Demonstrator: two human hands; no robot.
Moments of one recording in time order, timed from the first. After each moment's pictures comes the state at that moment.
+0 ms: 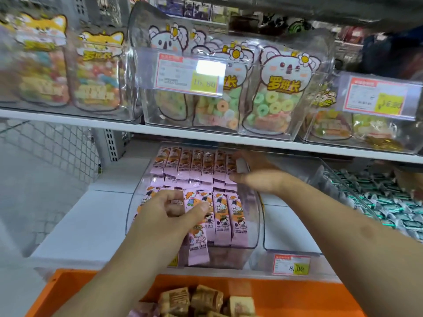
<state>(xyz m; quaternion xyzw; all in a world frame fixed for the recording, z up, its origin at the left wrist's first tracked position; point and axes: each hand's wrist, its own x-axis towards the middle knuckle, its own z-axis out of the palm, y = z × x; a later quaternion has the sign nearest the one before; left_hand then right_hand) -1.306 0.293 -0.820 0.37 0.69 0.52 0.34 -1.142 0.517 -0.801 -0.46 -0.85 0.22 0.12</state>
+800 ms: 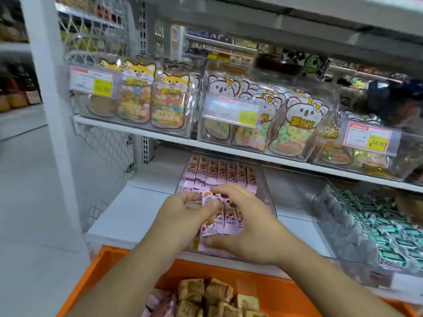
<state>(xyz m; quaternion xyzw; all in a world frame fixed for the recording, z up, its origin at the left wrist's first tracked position) -1.327 0.245 -0.788 0.33 0.68 0.54 0.38 -1.165 0.331 -0.784 -0.29 -0.91 0.21 0.19</state>
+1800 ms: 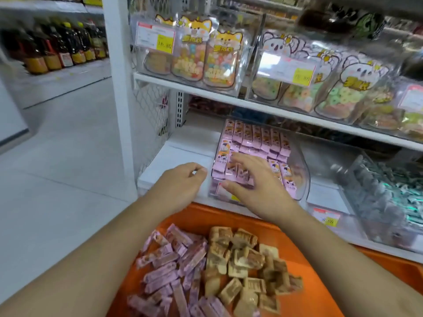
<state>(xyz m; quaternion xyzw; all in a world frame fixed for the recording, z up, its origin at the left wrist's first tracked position) -1.408 0.184 -0.828 0.48 0.76 0.36 0.25 -1.216 0.289 -0.815 -0.34 -0.89 0.19 0.22</state>
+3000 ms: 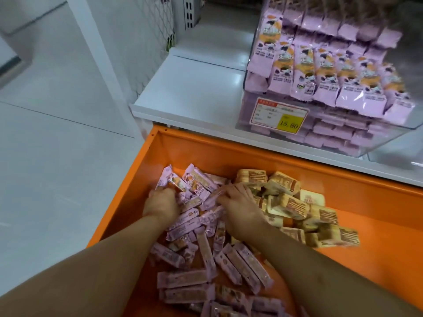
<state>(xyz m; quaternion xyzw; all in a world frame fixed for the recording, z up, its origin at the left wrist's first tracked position) -1.451 0.153 -1.154 0.37 0.89 0.03 0.26 -1.239 0.258 -1.127 -0.27 -0.95 0.13 -0.07</state>
